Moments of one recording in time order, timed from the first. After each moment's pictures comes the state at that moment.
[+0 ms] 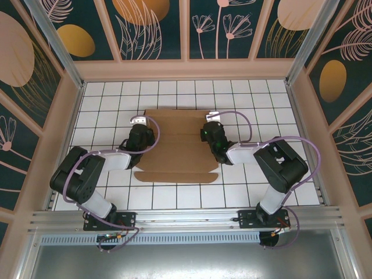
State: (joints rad) left arm -0.45 1.61 0.59 0.45 -0.29 -0.37; right arm 0.69 1.71 0.74 0.46 0.47 0.26
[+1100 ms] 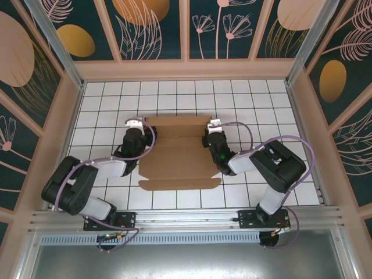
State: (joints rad) left arm -0.45 1.45 0.47 0.62 -0.18 -0.45; right arm 0.72 1.72 0.56 0.80 0.53 0.15
